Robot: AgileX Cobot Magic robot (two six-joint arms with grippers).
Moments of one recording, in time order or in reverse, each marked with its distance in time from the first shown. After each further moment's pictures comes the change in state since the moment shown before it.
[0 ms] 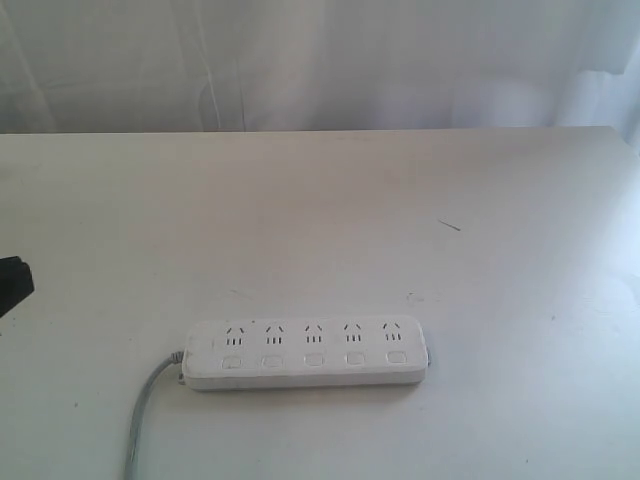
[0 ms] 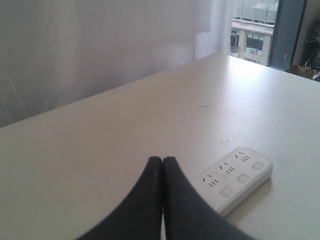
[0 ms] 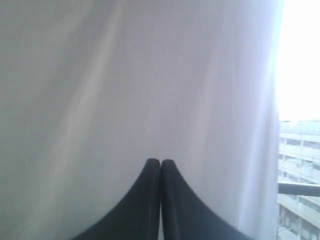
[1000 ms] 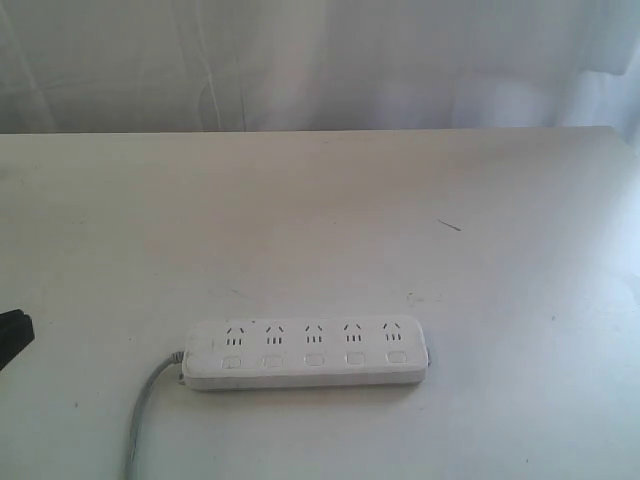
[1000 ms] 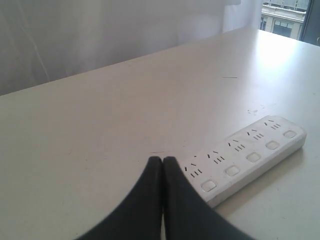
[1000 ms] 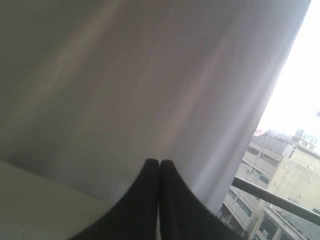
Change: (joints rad) left arm 0.000 0.000 0.166 0.463 -0.141 -0.482; right arm -0.097 -0.207 0.049 -0.306 0.308 -0.005
